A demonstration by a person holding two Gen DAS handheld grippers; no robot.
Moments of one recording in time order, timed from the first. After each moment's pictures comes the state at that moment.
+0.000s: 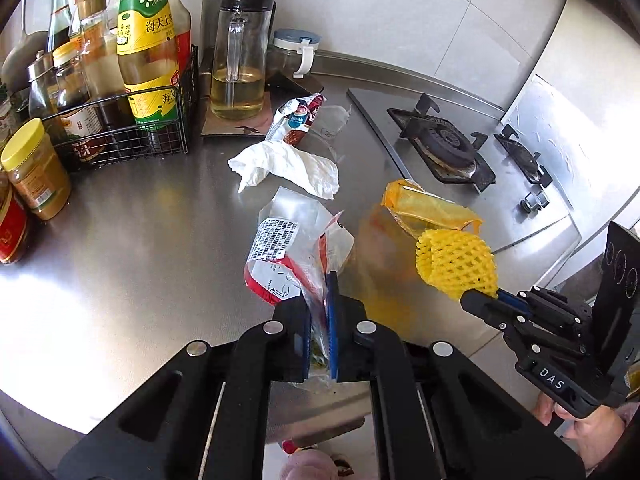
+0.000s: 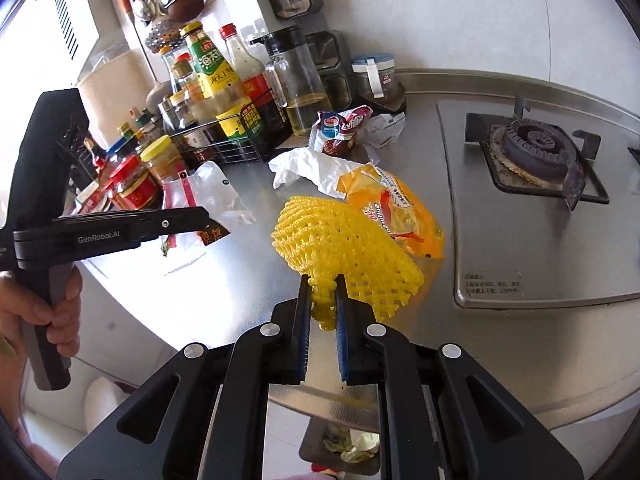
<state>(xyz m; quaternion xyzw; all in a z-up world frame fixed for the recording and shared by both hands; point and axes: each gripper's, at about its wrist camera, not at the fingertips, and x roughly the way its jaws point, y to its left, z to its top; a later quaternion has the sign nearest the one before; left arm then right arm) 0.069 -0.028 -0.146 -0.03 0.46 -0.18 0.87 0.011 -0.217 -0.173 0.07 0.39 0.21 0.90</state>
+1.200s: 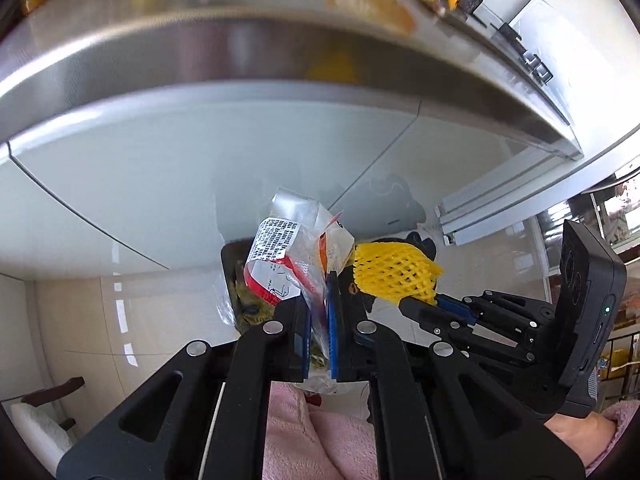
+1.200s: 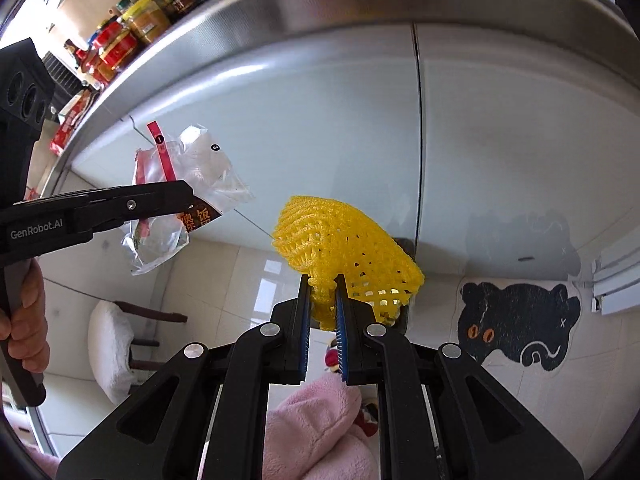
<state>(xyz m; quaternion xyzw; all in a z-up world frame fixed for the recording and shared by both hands) -0.086 -0.069 -0.326 -0.05 0.59 -0.19 0.78 -0.120 -0.213 -0.374 0.09 0.55 0.18 0.81</state>
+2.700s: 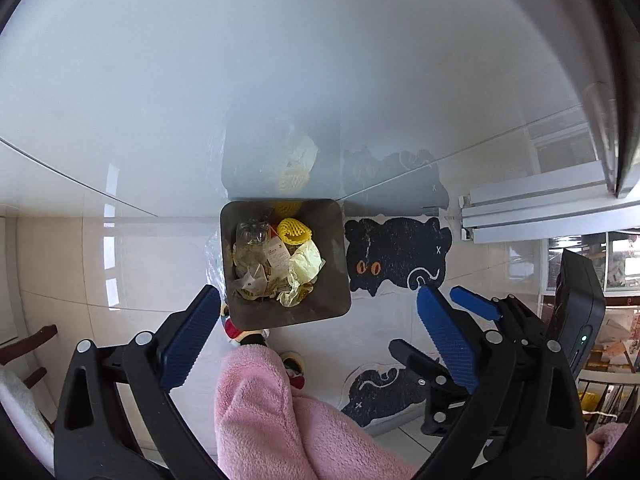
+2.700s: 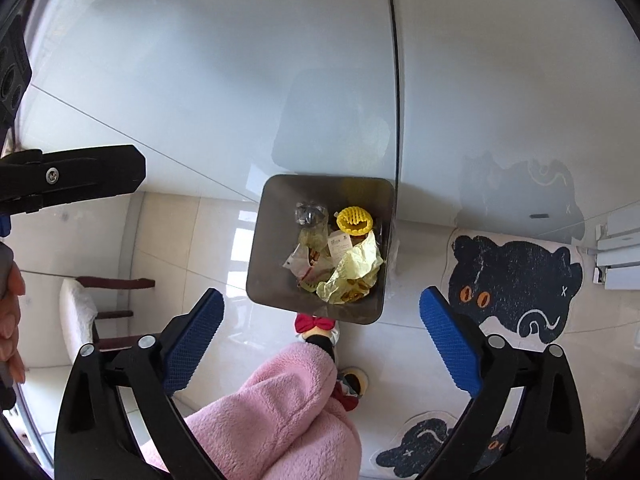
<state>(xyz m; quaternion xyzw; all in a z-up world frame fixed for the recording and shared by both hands) -0.039 -0.060 -0.412 -0.10 0.65 -0.14 0.74 -0.085 -0.228 -0.445 0.06 0.62 0.17 0.76</state>
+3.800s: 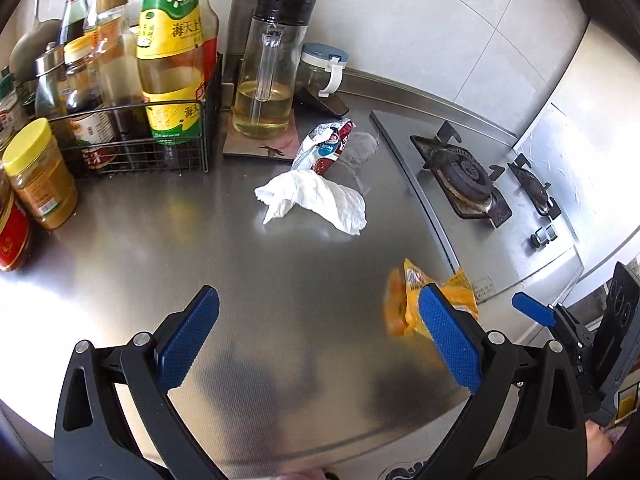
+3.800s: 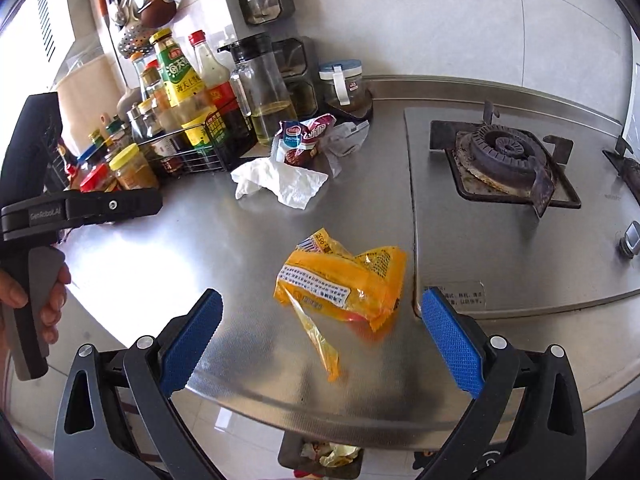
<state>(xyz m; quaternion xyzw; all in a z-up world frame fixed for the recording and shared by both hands) 0.118 -0.011 -0.146 -0.06 0.45 -0.16 0.87 0.041 -0.233 -0.179 0.06 0.39 0.15 0.91</state>
